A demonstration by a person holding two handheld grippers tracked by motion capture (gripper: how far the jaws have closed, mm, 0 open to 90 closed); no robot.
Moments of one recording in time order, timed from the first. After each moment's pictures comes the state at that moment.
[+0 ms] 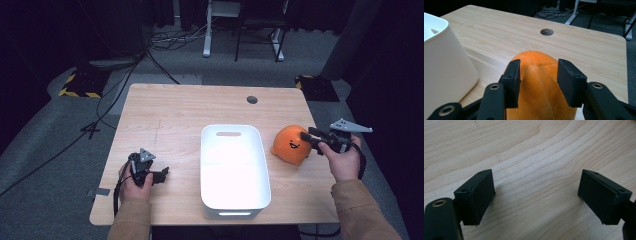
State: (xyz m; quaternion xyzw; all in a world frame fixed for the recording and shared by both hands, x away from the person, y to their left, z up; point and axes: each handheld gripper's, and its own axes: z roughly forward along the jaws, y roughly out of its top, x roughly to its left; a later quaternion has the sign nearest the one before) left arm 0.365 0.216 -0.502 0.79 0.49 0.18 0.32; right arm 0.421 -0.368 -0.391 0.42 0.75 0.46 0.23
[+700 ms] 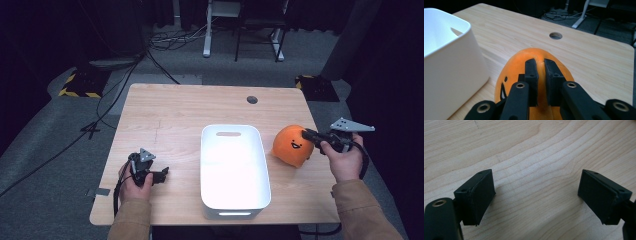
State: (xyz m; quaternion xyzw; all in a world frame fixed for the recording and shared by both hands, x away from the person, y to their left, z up) left arm 0.365 0.216 -0.502 0.79 0.49 0.18 0.32; right arm 0.408 -0.361 -0.371 0.39 0.76 0.46 0.23
